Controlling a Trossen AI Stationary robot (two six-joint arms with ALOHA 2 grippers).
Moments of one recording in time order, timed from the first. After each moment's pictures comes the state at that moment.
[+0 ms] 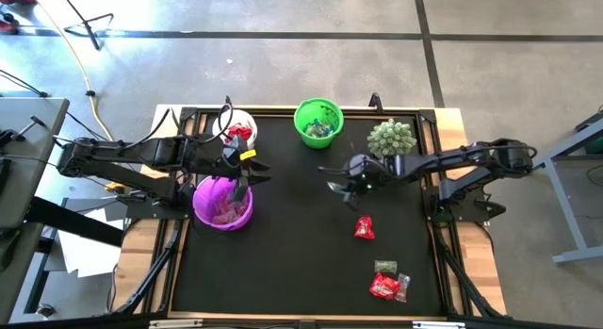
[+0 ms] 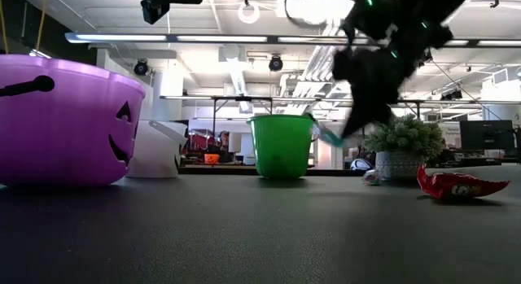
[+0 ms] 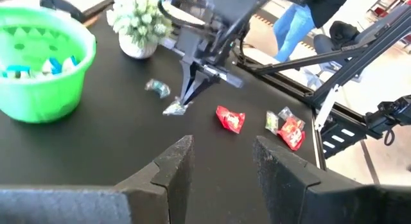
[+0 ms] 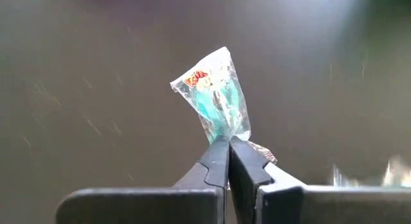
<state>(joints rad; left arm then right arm) -0.03 1.01 0.98 -0.41 -0.09 -0.45 -0.09 1.38 0.74 -0.26 -0.02 0.40</state>
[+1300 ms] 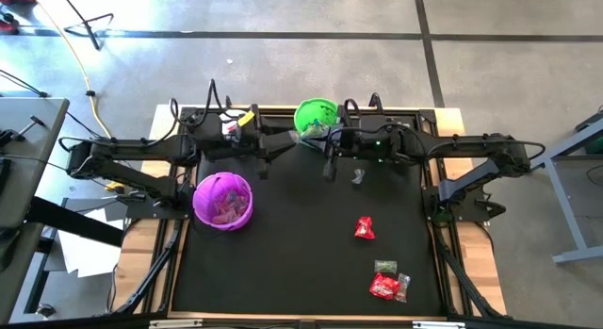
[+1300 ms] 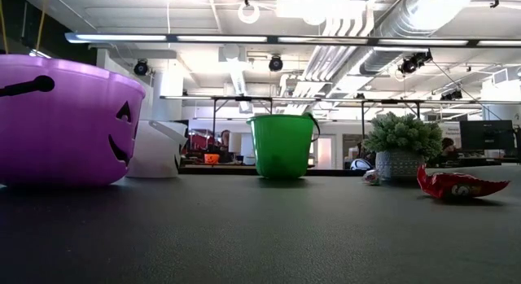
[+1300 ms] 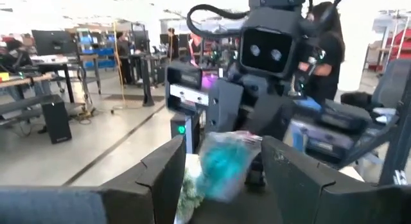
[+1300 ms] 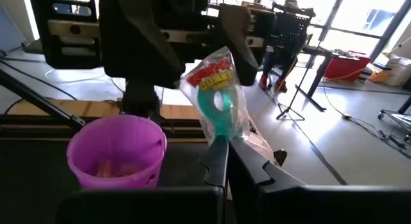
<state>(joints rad) 0.11 1.17 0.98 0.27 -0.08 0.03 -0.04 1.41 1.31 -0.06 0.19 -0.16</state>
